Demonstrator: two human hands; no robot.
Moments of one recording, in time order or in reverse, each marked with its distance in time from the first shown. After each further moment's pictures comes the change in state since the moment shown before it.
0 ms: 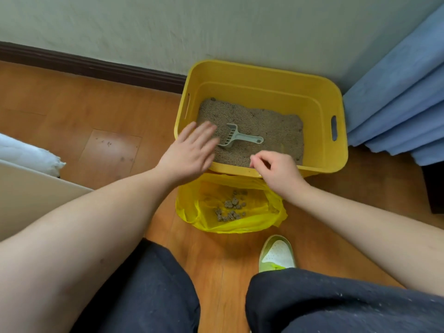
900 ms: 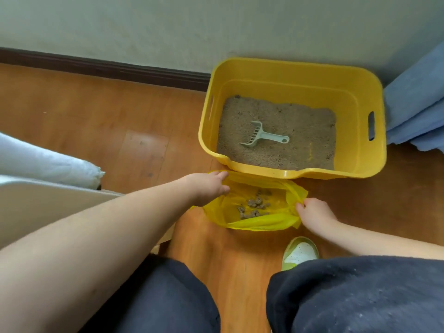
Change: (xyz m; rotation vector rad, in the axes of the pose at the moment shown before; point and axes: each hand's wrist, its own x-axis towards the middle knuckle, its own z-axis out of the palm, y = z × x) left_hand -0.020 0.018 -0.027 0.035 -0.971 0.159; right_hand -0.040 0.080 0.041 -0.174 -0.353 0.542
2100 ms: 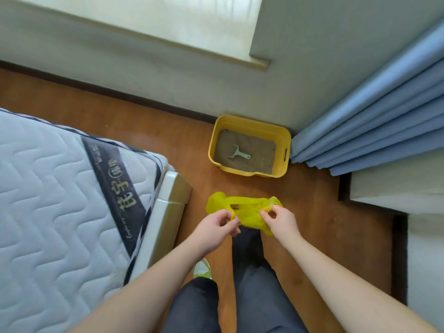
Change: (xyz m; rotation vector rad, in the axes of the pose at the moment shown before) left_hand -0.462 0.190 -0.174 -1.802 0.468 -0.134; right_hand -0.443 -0.137 -0.236 0.245 0.108 -0.067
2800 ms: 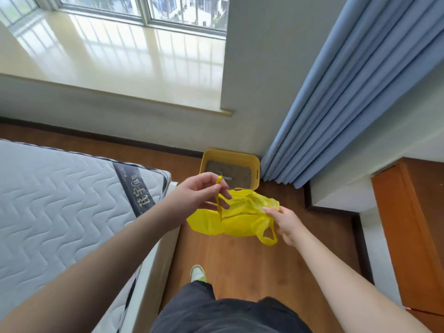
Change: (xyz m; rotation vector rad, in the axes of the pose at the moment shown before) left_hand -0.292 0.174 0.011 -0.127 -0.138 0.416; right_hand -0.247 -0.006 -0.118 0.867 -0.048 0.127
